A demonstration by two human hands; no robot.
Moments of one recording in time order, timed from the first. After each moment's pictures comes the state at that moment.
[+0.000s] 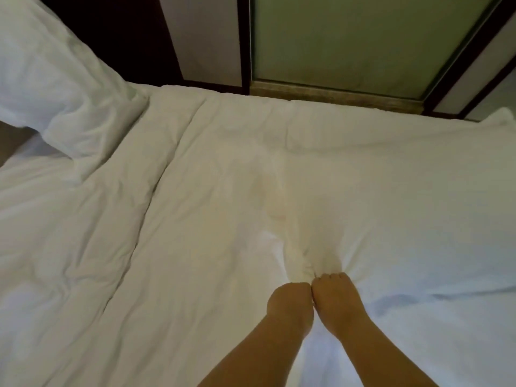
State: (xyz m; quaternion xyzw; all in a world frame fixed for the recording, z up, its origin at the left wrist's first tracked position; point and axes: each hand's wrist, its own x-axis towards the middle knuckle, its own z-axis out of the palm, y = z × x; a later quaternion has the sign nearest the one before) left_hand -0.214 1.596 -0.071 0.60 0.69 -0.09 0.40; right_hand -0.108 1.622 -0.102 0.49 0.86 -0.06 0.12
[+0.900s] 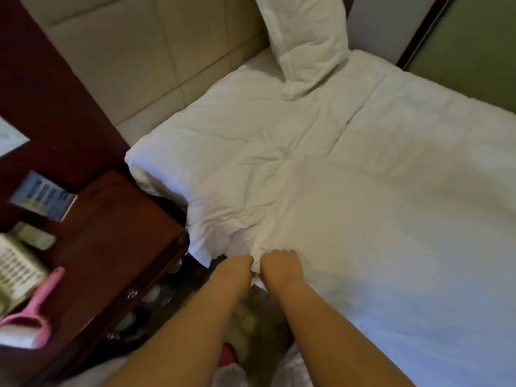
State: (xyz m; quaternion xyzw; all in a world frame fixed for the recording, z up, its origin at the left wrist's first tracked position) left_hand -0.542 1.074 -0.065 0.35 0.85 -0.02 0.39; right_hand -0.462 1.151 -0.048 0.24 0.93 -0.08 0.26
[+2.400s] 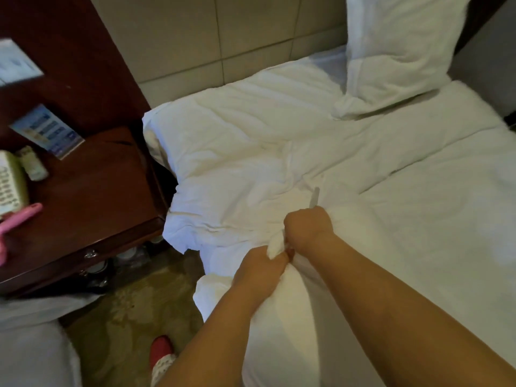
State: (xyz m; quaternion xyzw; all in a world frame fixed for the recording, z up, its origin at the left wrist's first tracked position) left_hand -0.512 1.286 -0.048 -0.07 0.78 0.46 0.41; right_hand -0.546 1.412 -0.022 0.03 0.95 0.06 0.29
